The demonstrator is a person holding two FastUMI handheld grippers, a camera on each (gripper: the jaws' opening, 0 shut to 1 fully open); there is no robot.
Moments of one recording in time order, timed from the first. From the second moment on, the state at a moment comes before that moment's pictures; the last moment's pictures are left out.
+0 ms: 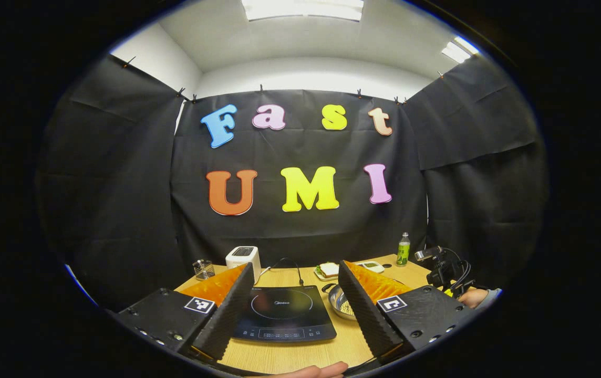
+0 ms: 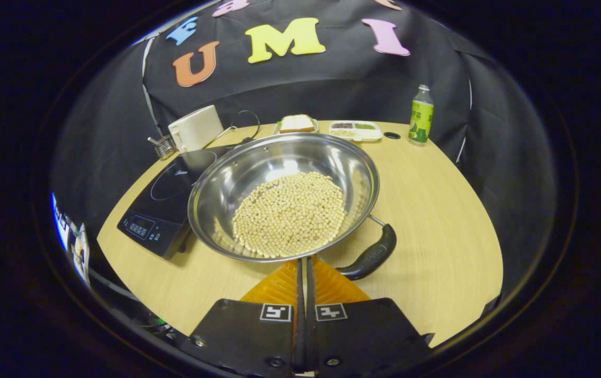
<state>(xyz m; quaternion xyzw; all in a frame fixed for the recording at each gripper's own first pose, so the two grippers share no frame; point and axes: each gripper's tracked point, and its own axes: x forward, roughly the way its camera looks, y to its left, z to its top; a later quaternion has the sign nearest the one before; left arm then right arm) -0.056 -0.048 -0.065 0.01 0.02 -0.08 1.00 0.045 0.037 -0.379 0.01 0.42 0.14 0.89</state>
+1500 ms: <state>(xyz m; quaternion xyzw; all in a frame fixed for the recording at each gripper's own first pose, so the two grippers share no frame) -0.035 -0.021 -0.099 -0.01 0.03 -0.05 1.00 0.131 -0.042 -0.398 0.01 0.41 0.05 0.91</state>
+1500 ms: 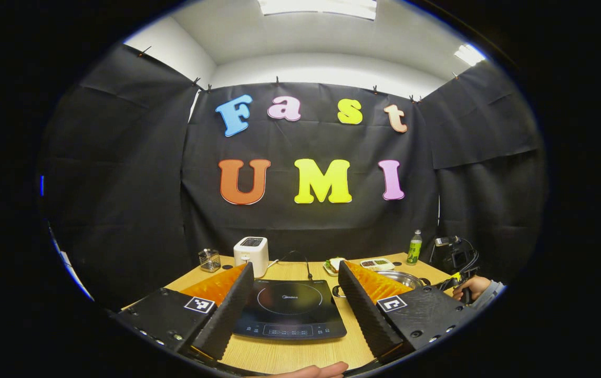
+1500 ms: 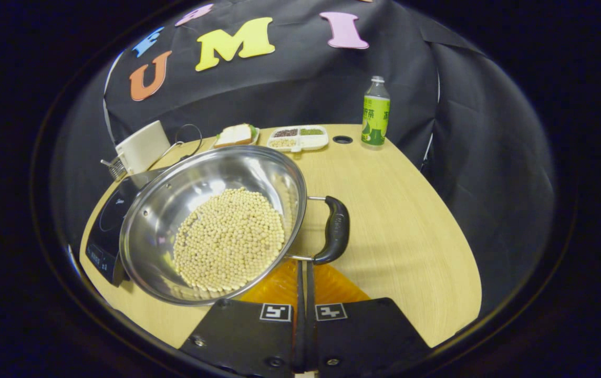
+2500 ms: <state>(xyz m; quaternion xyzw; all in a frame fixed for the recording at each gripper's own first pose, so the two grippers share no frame) -0.004 -0.019 -0.148 -0.02 0.08 -0.04 1.00 0.180 -0.046 -0.381 0.05 0.35 0.04 0.94</state>
